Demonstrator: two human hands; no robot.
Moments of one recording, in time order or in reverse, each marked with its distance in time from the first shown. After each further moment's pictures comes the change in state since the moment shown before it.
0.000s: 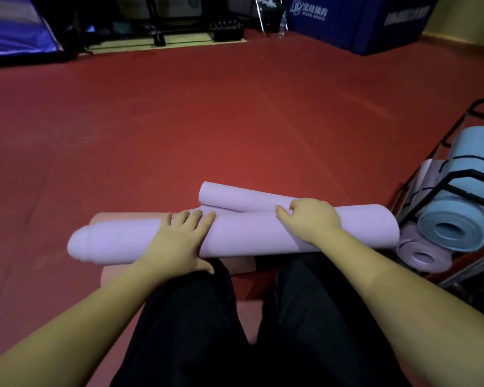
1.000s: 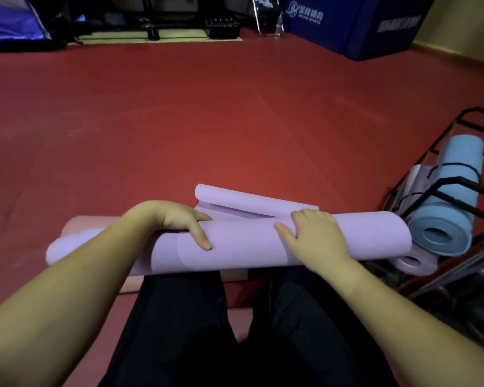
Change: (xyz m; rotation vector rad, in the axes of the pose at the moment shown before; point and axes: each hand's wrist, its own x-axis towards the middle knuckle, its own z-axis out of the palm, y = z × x) left_hand 0.064 -0.030 -0.057 -1.101 -1.003 -0.200; right_hand -0.036 0.013 0.020 -0.050 0.254 -0.134
